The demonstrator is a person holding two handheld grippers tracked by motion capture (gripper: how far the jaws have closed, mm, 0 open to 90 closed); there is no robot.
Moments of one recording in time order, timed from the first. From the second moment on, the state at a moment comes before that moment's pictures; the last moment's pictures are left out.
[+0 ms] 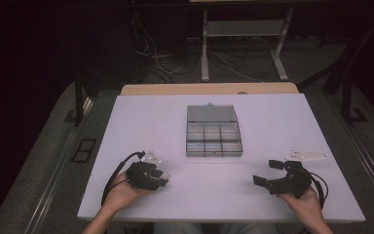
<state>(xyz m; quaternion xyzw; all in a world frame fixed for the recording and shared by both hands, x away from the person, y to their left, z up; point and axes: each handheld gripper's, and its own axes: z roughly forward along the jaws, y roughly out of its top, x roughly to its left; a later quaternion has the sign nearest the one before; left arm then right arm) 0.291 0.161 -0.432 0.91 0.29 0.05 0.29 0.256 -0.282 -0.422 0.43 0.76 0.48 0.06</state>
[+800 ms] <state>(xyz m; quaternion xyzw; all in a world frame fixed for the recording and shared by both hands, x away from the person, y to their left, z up) 0.286 0.168 -0.429 0.89 0.31 0.06 0.32 0.254 -0.287 -0.425 0.44 0.75 0.48 0.06</state>
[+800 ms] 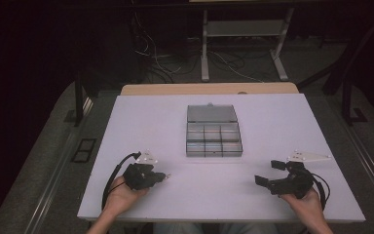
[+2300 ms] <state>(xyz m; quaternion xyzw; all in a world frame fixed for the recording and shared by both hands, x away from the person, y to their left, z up) 0.310 0.174 -0.381 0.84 0.33 0.02 0.43 0.254 -0.290 -0.429 0.44 0.76 0.47 0.06</state>
